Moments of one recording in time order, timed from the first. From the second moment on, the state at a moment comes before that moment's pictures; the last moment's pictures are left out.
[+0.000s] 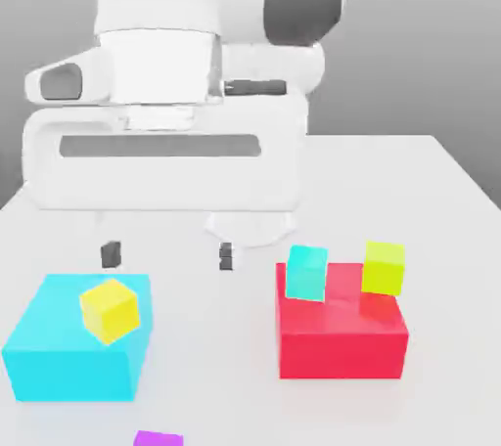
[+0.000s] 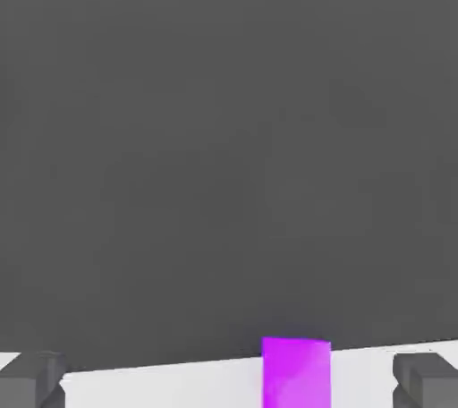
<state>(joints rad) -0.03 0.06 -0.11 -2.25 0.08 2.53 0.69</state>
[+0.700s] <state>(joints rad) -0.08 0.51 -0.10 -2.20 0.11 2.71 0.65</state>
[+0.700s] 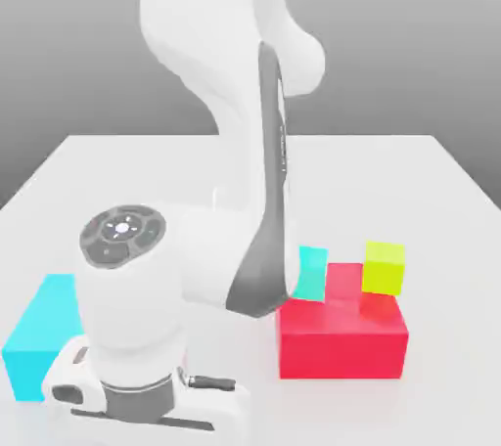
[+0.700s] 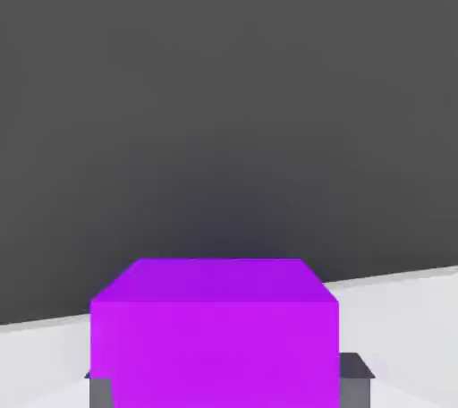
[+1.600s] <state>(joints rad) 0.42 -0.45 0.14 -2.80 0.10 2.35 -0.27</state>
